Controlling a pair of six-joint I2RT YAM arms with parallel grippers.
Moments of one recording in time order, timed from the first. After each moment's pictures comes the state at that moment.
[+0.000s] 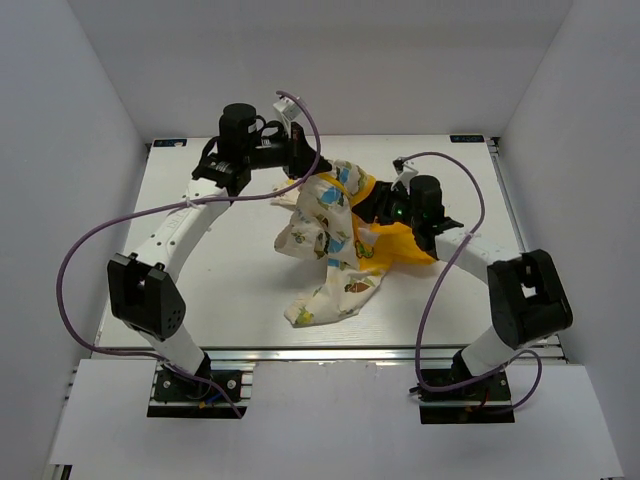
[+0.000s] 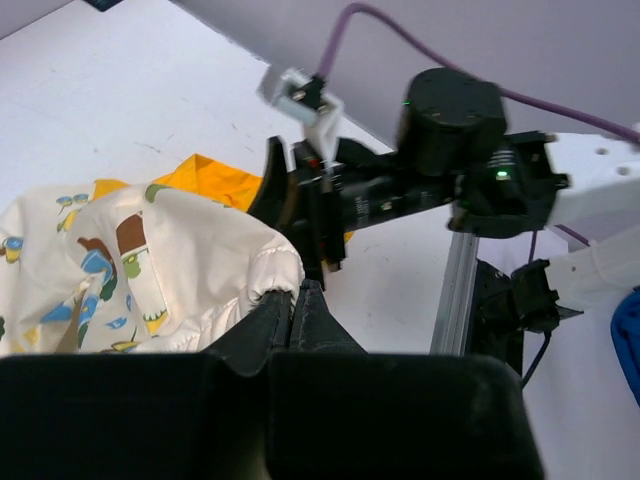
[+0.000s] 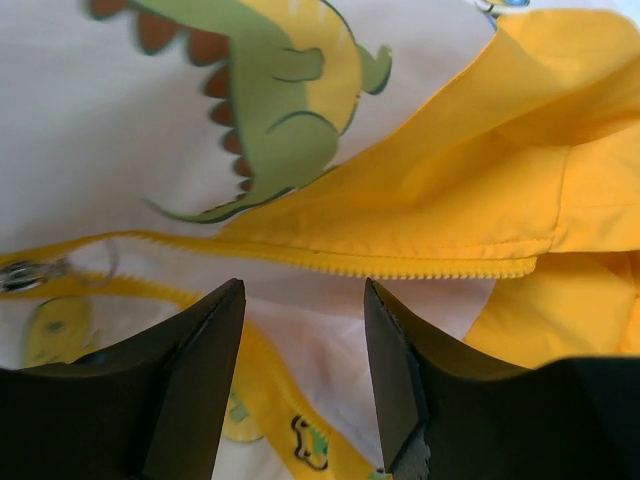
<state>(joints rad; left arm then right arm) -0.39 1.65 1.58 -0.16 0.85 -0.22 0.38 1.55 0.88 0.32 -0.37 0.43</state>
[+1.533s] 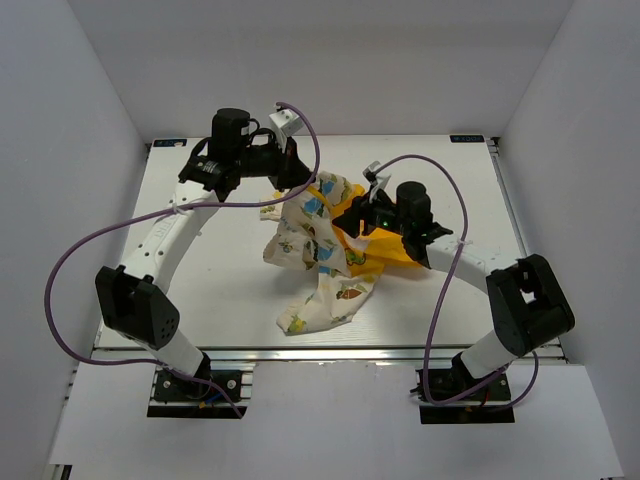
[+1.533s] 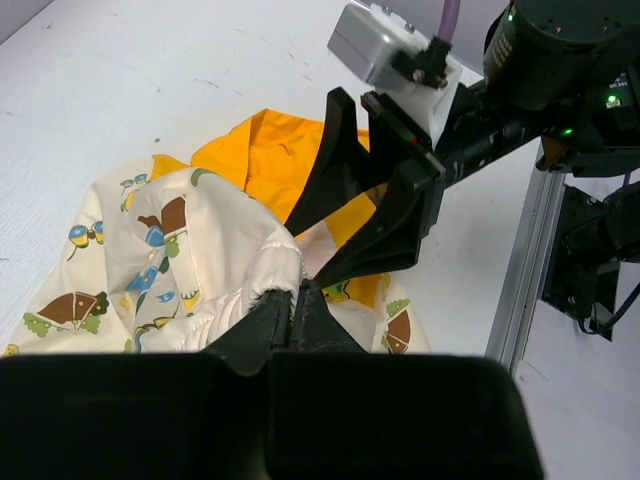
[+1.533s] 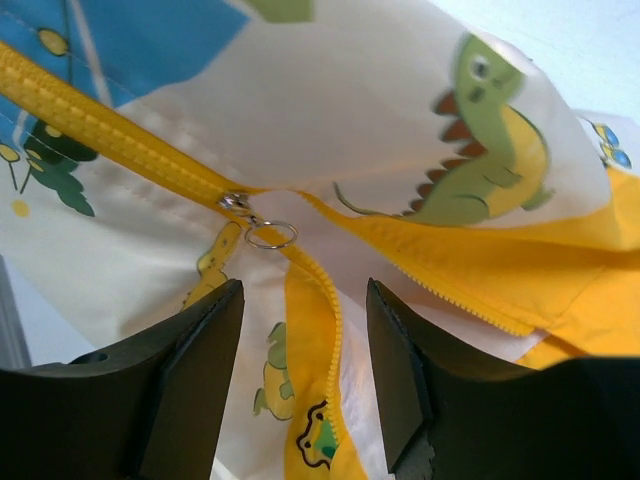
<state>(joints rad) -0.37 1.59 1.60 -0.45 0.79 0.11 0.47 1.53 0.84 0.45 -0.54 0.19</state>
